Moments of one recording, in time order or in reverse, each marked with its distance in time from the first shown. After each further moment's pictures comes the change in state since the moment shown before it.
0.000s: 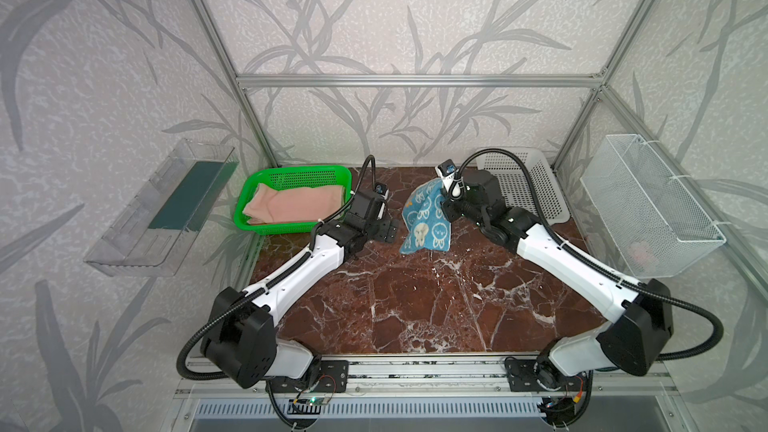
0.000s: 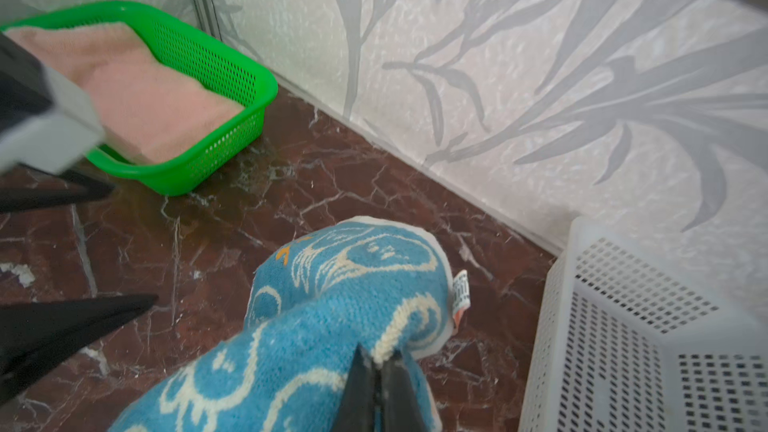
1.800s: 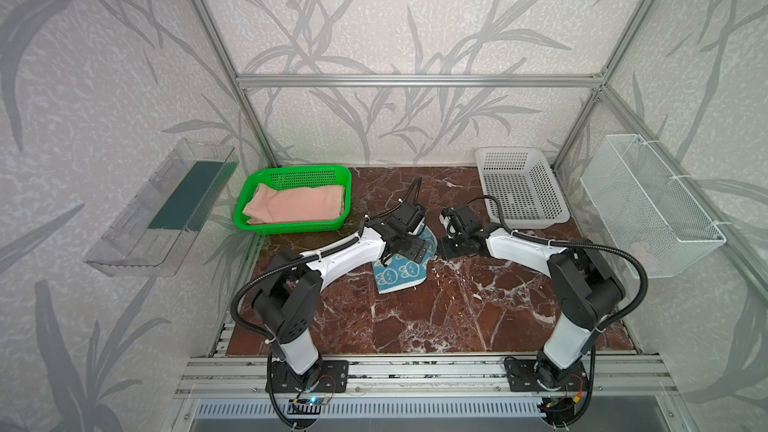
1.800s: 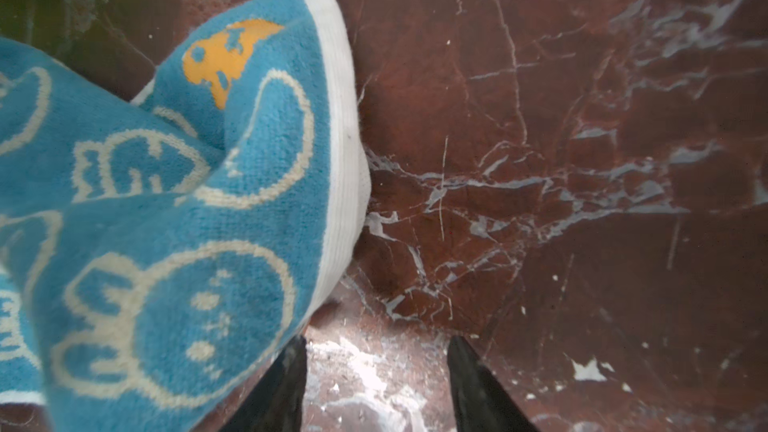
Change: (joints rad) left arm -0.183 0.336 0.153 -0.116 0.092 -0.084; right arm -0.093 0.287 -0.203 -0.043 -0.230 0.380
